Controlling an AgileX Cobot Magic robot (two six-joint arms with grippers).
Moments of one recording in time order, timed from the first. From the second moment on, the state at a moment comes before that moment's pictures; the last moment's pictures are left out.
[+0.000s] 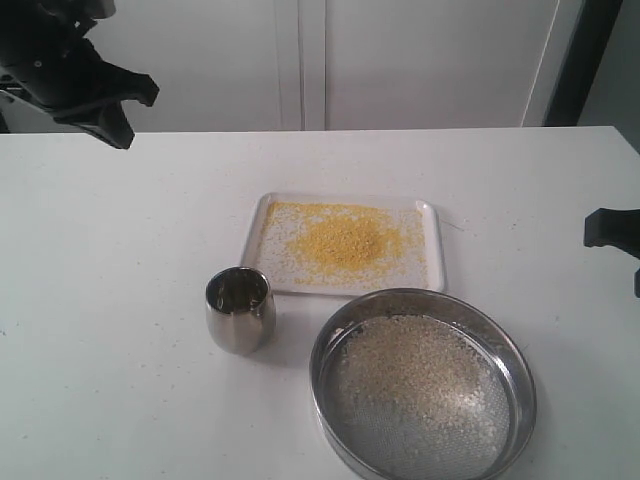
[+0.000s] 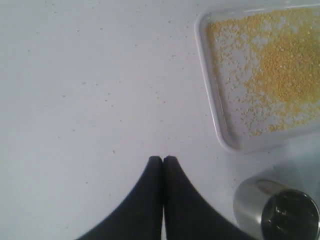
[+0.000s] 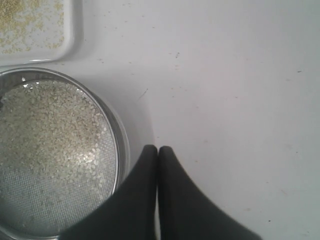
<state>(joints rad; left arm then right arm) -0.22 1.78 -1.66 -0.24 1.05 0.18 0.11 1.06 -0.81 -0.02 0.88 0.34</state>
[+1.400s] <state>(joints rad) -0.22 1.53 -1.41 -0.12 0.93 0.20 0.11 1.06 -0.81 -0.02 0.88 0.35</state>
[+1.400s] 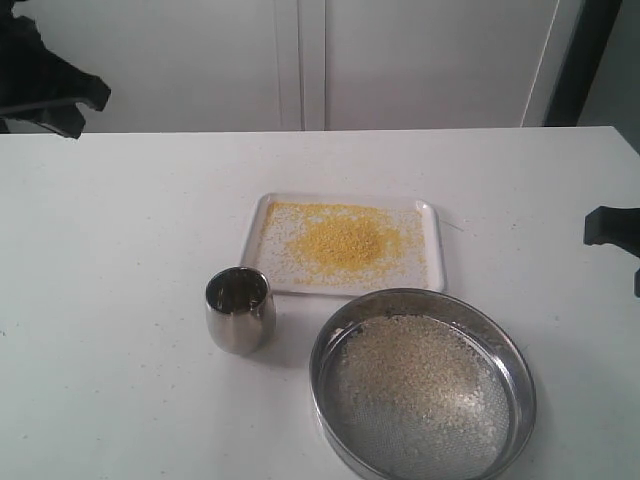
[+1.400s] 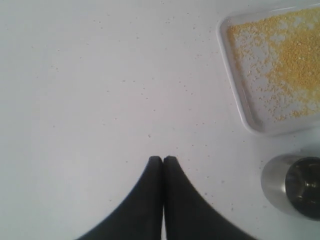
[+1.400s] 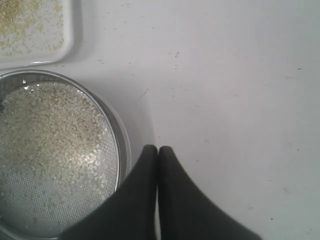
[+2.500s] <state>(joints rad) -0.05 1.09 -0.80 -0.23 0.67 0.19 0.11 1.06 -0.81 -0.02 0.88 0.36</state>
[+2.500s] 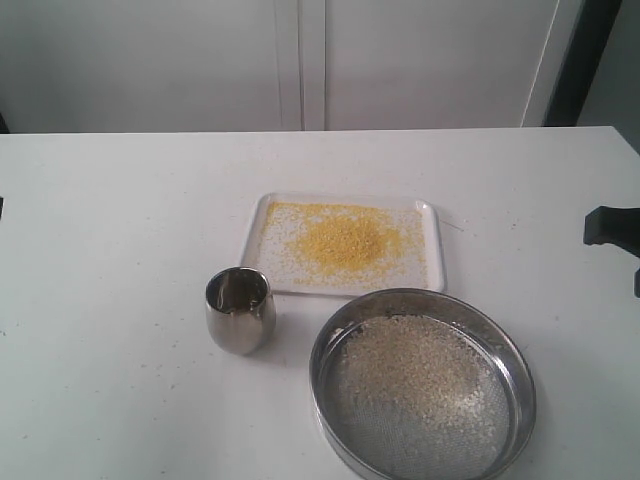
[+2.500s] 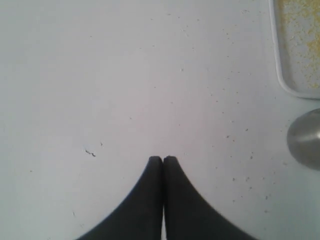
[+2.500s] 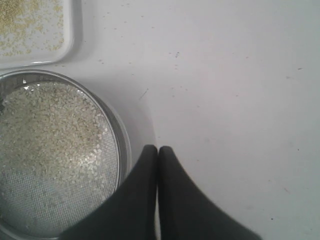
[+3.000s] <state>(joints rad) 0.03 0.83 -0.53 -0.24 0.66 0.18 0.11 1.06 -0.81 -0.02 0.88 0.36</state>
